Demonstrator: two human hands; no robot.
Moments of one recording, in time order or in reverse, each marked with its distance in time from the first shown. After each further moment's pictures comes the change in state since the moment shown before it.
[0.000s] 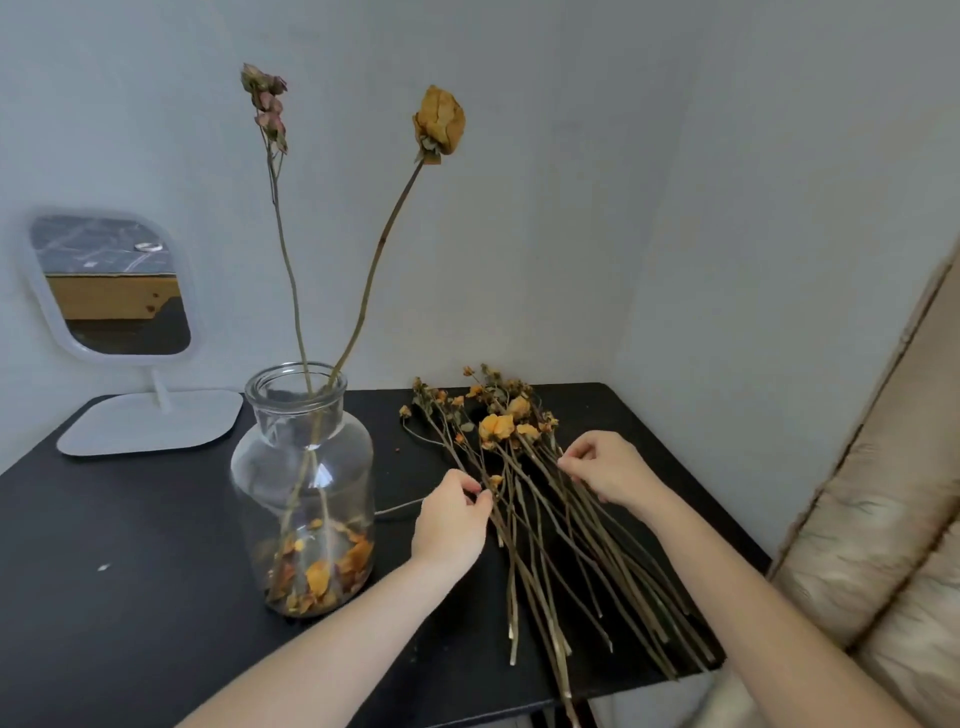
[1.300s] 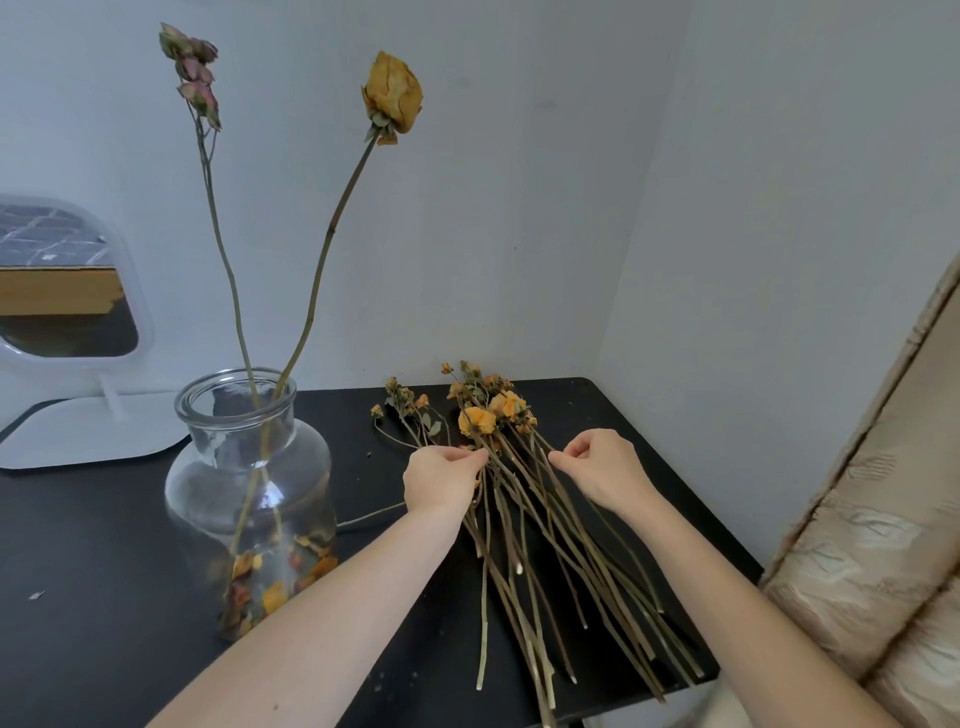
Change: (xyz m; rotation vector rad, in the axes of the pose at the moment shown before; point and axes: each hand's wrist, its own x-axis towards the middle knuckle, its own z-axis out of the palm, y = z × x) left_hand 0.041 0.036 0.020 -0.337 0.136 -0.225; right_hand 0.013 0.017 -0.004 -0.070 0.119 0.031
